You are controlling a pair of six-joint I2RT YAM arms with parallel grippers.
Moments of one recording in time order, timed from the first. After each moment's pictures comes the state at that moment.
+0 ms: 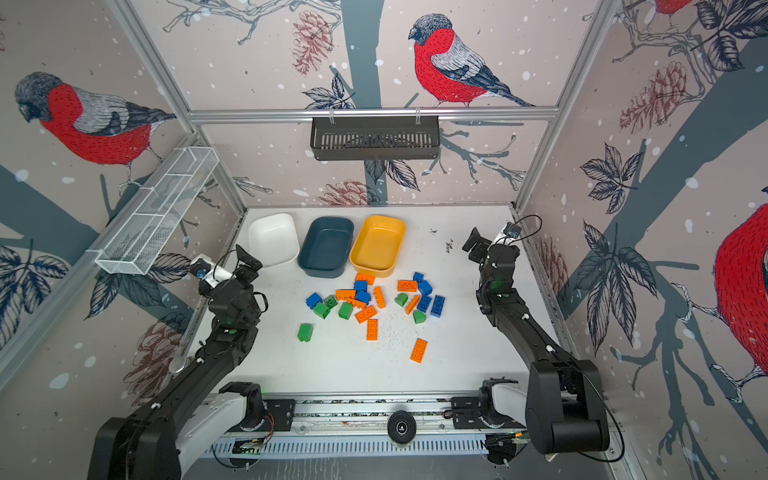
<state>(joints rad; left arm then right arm) -0.09 0.99 0.45 0.54 -0.68 -0.36 0.08 1.25 0.66 0.38 0.18 0.41</state>
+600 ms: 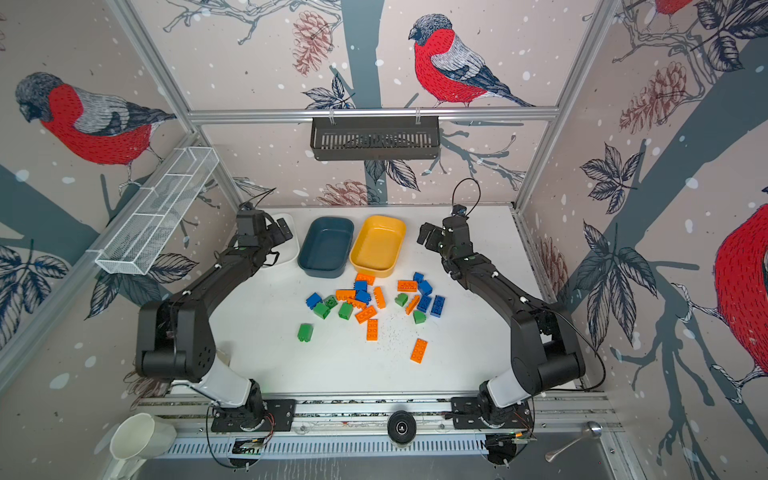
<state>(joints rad) -0.02 1.66 1.18 -0.11 -0.15 -0.38 0.32 1.53 1.02 0.04 0.05 0.53</state>
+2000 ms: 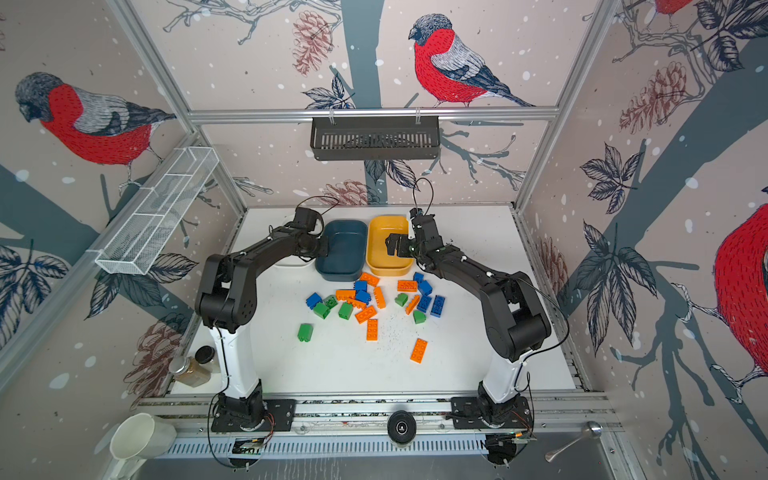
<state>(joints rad) -0.25 2.04 1.50 -0.47 0.03 -0.21 0.45 1.78 1.20 -0.02 -0.15 0.39</state>
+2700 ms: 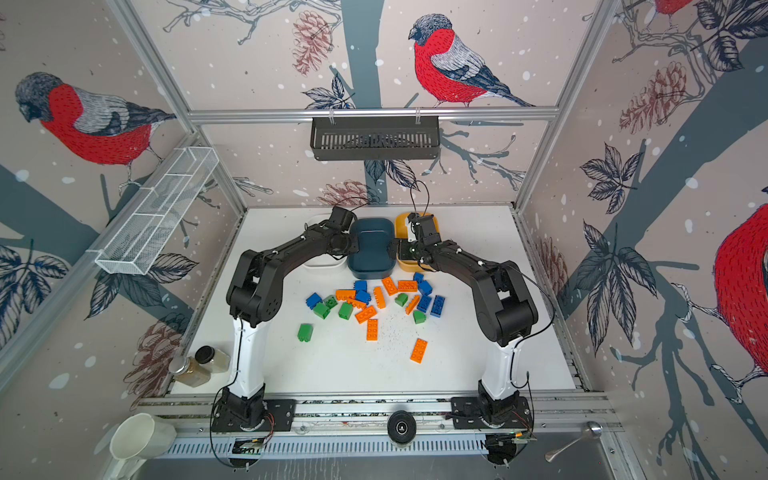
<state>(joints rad) -0.43 2.20 1.73 -0.49 -0.05 -0.50 0.41 1.90 1.28 -0.14 -0.24 0.34</state>
